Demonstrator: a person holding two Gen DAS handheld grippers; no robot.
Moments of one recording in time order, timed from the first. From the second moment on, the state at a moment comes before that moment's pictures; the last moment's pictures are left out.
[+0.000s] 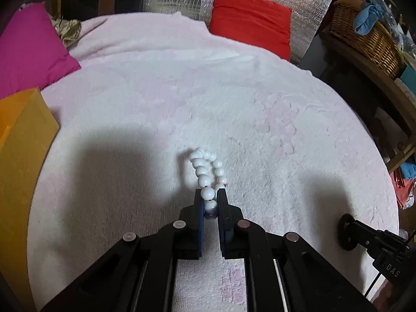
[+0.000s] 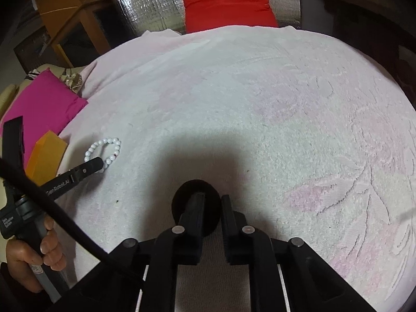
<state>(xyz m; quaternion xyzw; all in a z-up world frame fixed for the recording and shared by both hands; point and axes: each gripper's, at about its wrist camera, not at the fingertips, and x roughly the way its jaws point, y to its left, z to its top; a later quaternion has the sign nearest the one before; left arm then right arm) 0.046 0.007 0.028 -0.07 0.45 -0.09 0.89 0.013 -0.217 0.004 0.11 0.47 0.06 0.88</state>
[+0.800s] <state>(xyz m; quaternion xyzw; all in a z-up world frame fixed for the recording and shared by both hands) -0.001 -0.014 0.078 -0.02 0.39 -0.12 0.91 0.012 -0.219 0.021 0.14 0.44 0.06 0.89</state>
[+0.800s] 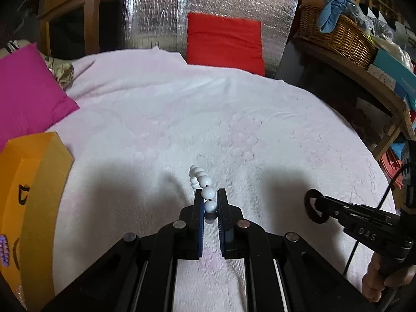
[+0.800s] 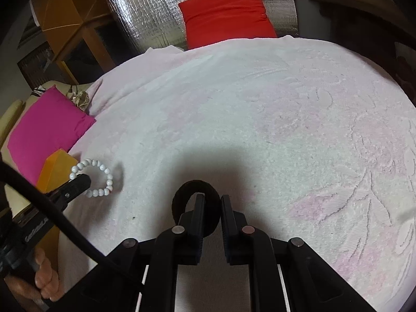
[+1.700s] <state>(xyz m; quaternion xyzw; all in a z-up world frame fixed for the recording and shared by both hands) -0.033 0.017 0.118 0.02 0.35 -0.02 0.94 0.000 -0.193 0.051 0.16 0.37 0.10 0.91</state>
